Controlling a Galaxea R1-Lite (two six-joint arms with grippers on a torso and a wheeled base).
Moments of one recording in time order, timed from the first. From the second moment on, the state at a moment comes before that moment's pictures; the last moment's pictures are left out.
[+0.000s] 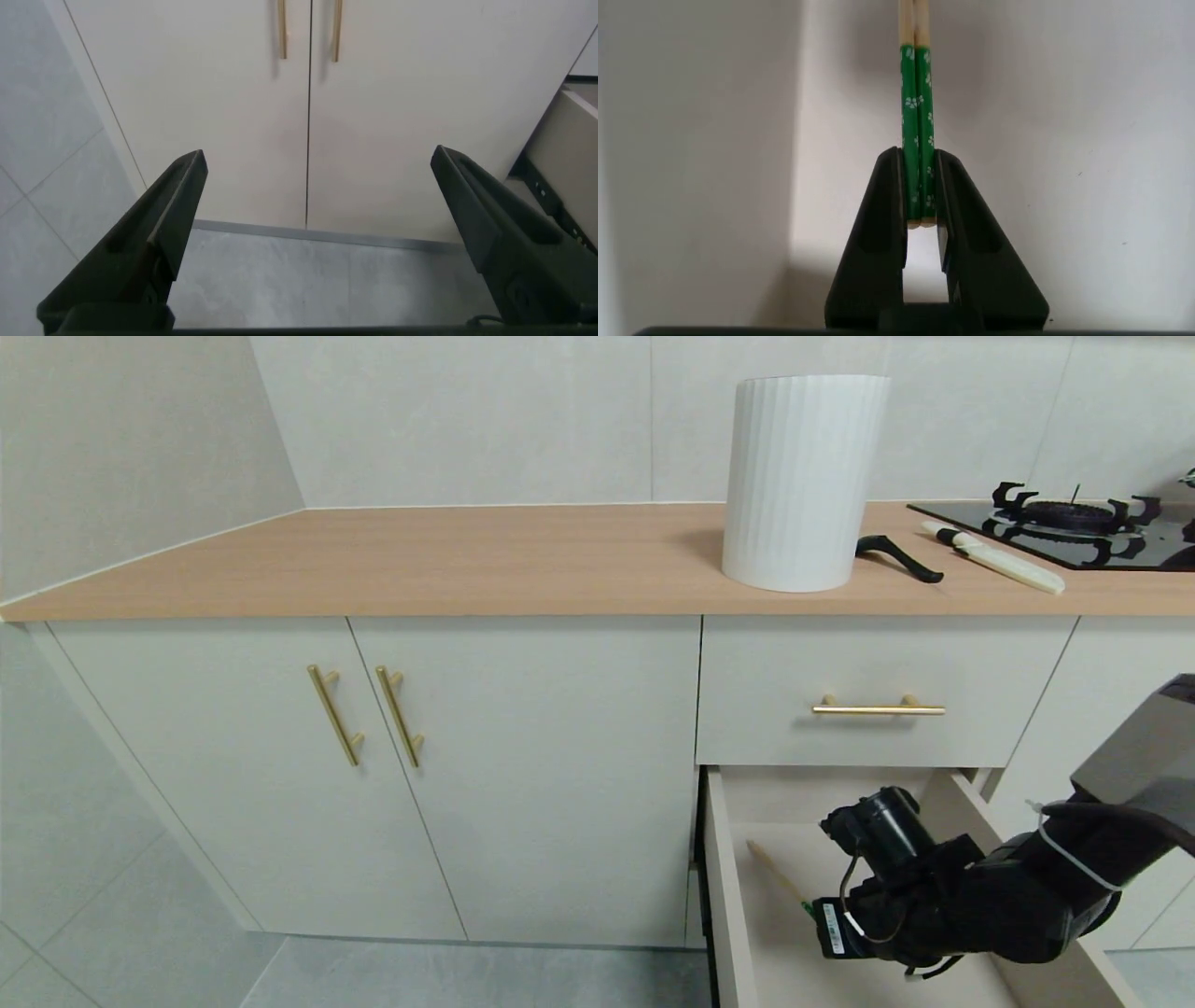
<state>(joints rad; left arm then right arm) -0.01 0.00 0.00 -0.01 0.08 -0.02 0.48 2.08 -0.71 -0.32 -0.05 0.40</state>
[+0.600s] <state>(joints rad) -0.01 0.00 0.00 -0.01 0.08 -0.02 0.49 2.23 -0.70 -0.44 -0.08 0.39</state>
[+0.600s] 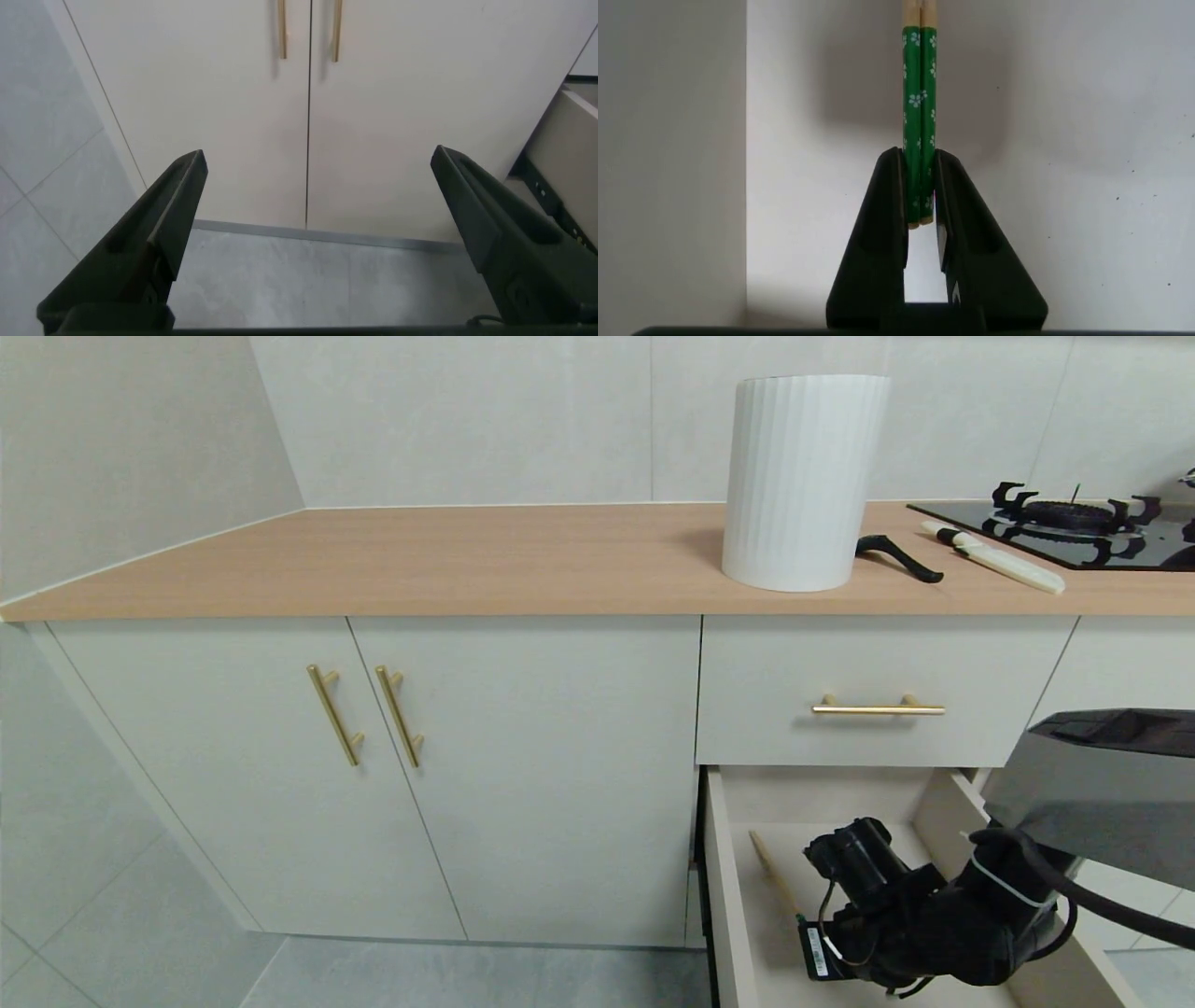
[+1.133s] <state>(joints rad) -0.01 0.00 0.00 -0.01 0.08 -0.02 0.50 2.19 -0.68 -0.44 -0.07 0.39</state>
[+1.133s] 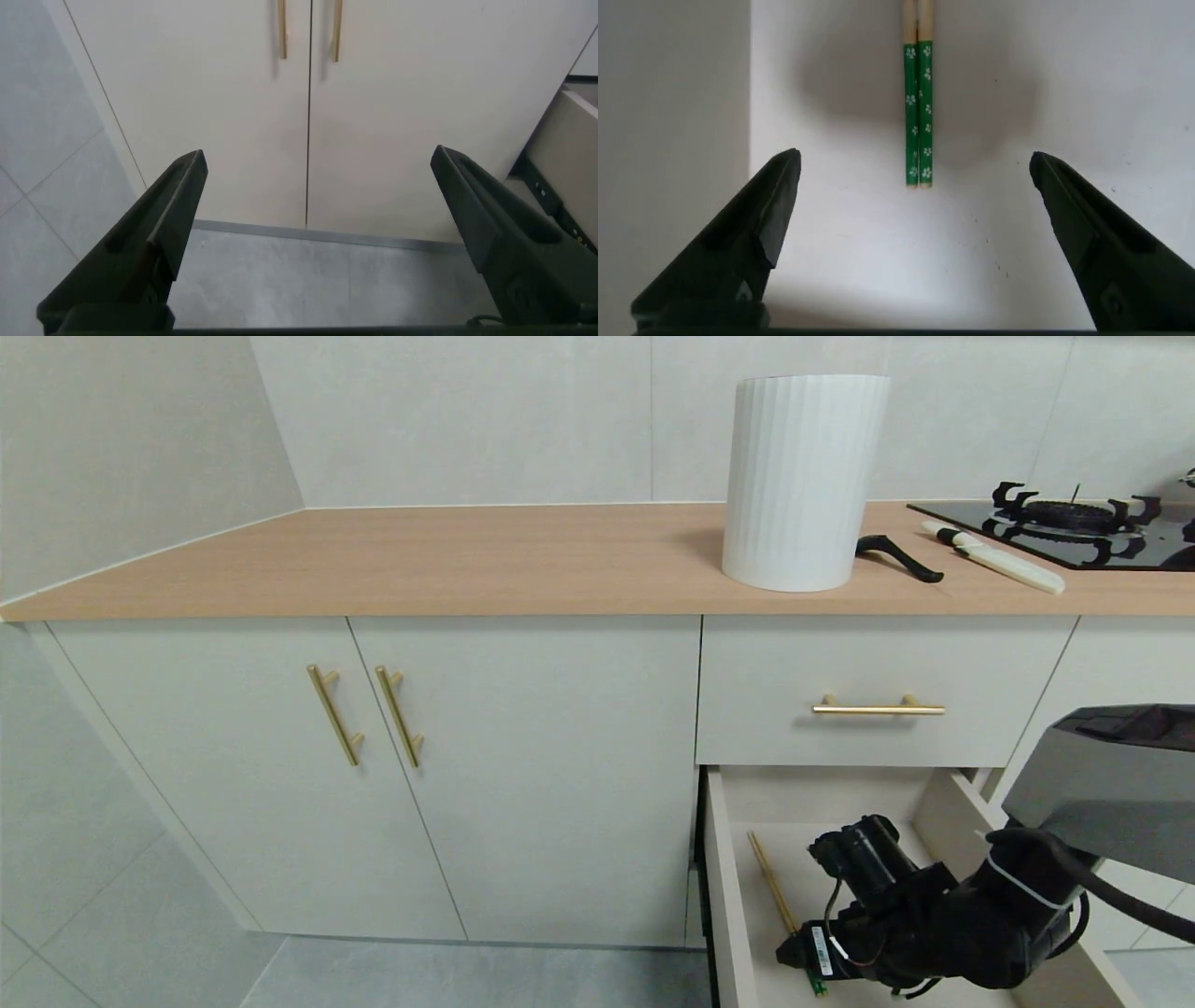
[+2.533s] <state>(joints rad) -0.01 0.00 0.00 -0.01 0.08 -0.02 0.28 1.38 -0.75 0.04 -0.07 0.10</state>
